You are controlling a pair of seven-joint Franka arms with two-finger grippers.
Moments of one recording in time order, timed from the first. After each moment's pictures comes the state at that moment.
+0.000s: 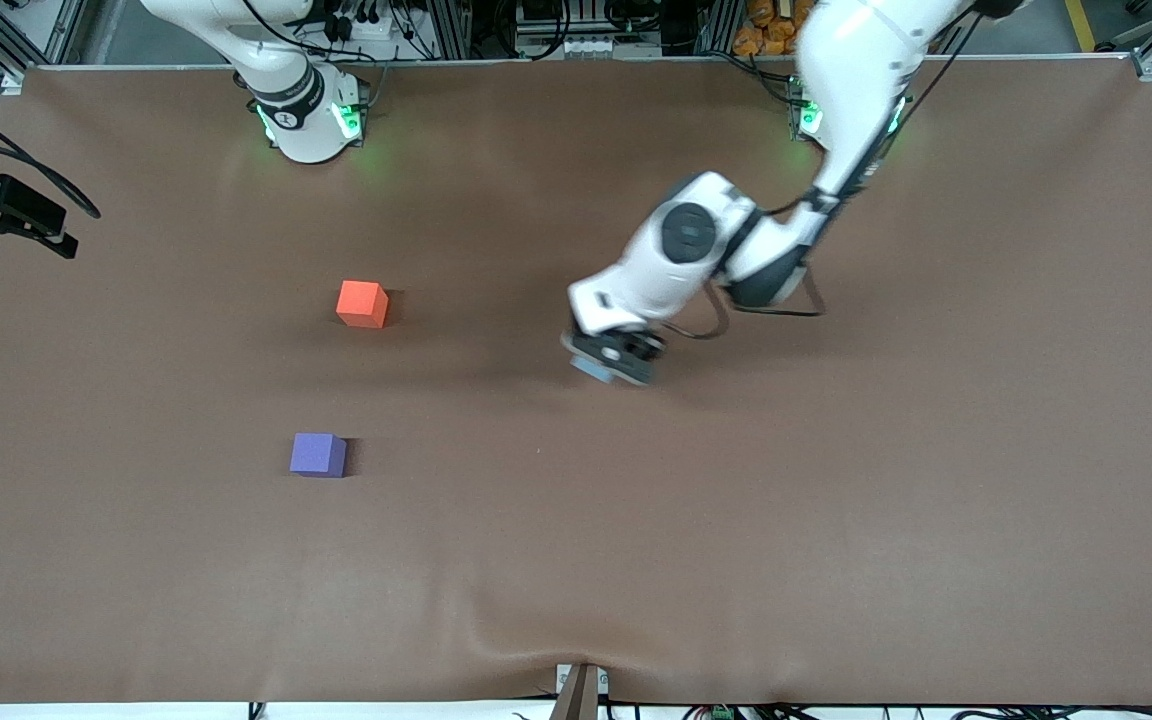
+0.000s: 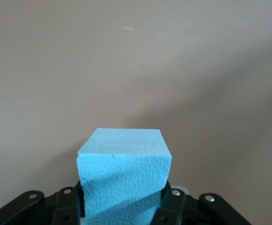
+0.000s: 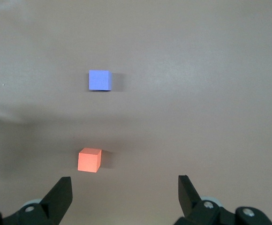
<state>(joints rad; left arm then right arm) -0.49 0.61 -0.35 -1.70 0.00 2.44 -0.30 -0.01 -0.04 -0.03 -1.55 0.03 1.52 -0.06</state>
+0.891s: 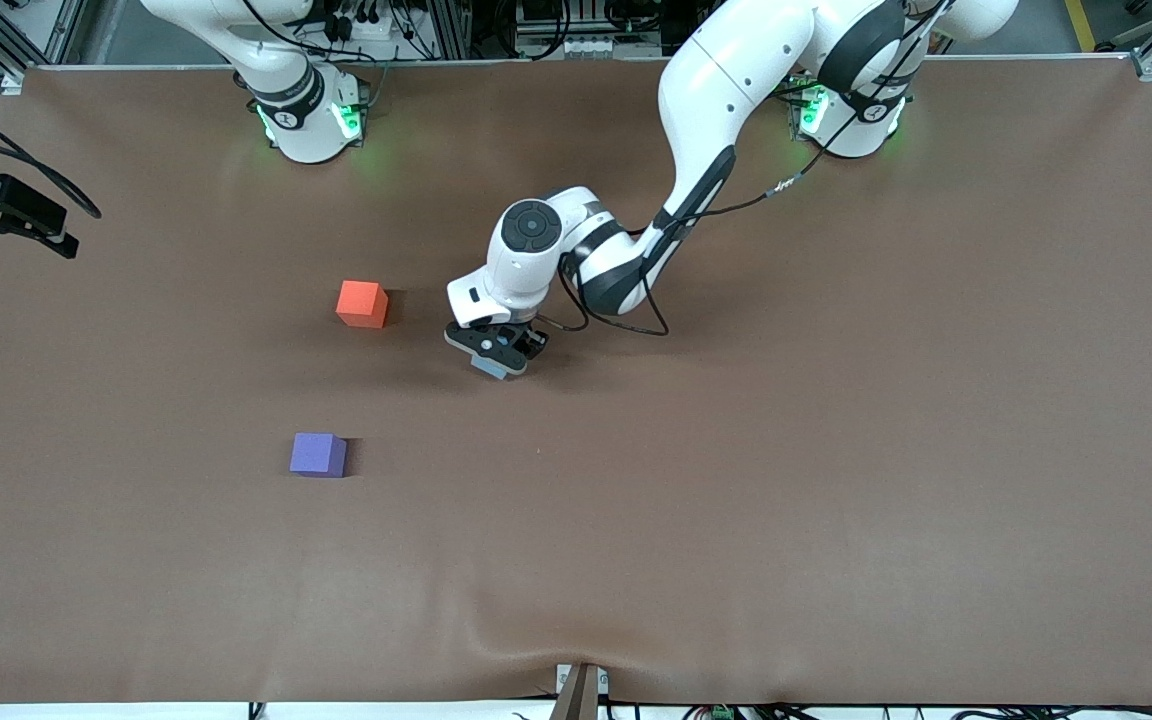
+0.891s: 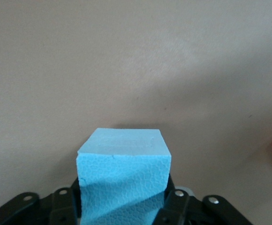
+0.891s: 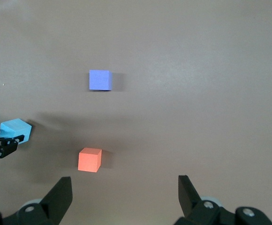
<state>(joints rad) -0.84 0.95 -0.14 -1.24 0.00 2.45 -0.52 -0.01 -0.04 -0.03 -1.55 0.03 1.52 -0.06</state>
